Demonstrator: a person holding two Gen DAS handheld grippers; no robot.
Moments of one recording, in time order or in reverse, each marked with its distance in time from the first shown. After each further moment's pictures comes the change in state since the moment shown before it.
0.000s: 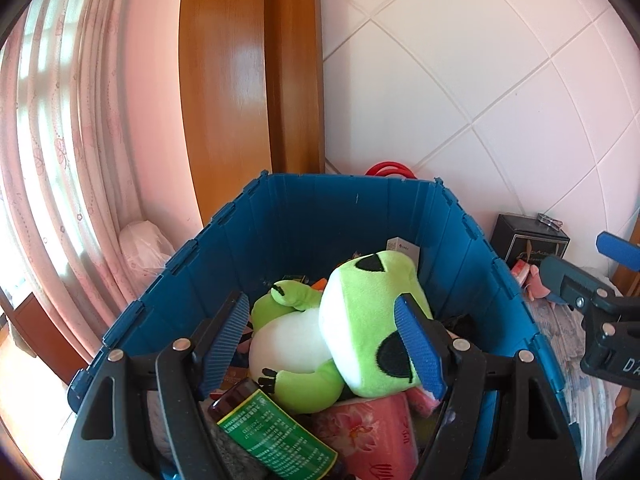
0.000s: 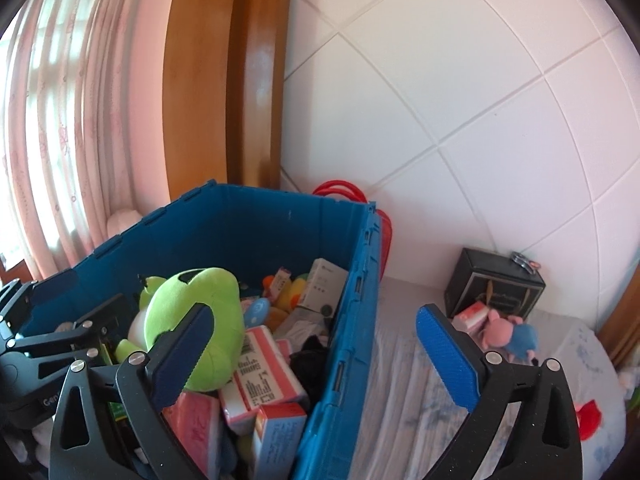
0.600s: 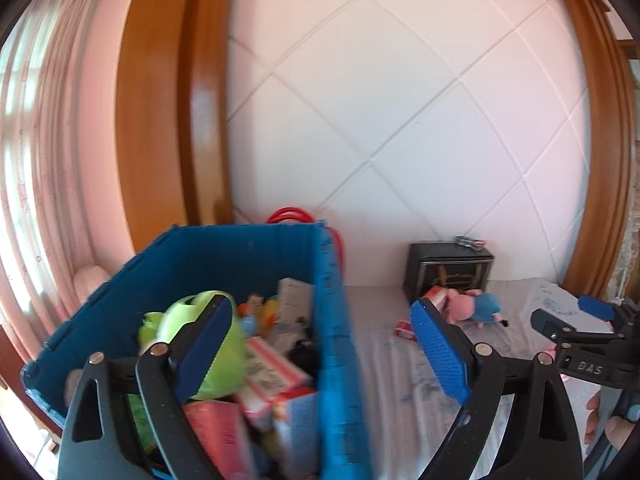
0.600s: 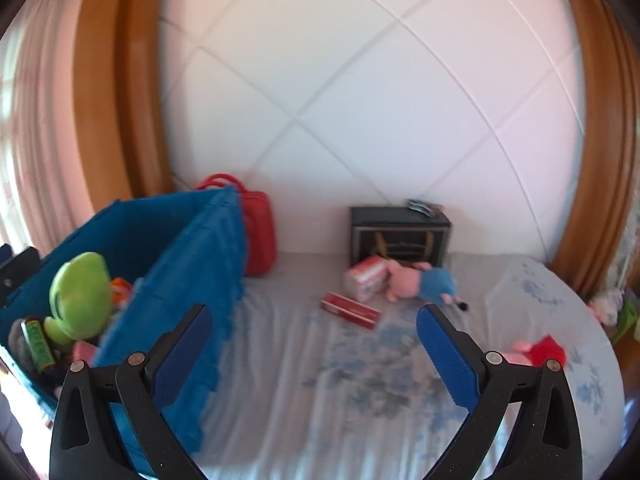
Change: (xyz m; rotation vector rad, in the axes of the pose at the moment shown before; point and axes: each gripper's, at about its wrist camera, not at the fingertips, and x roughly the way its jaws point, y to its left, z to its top) left arm -0.073 -0.164 0.001 0.070 -0.154 -0.181; right arm -0.067 -0.204 -0.079 0.225 0.017 -0.182
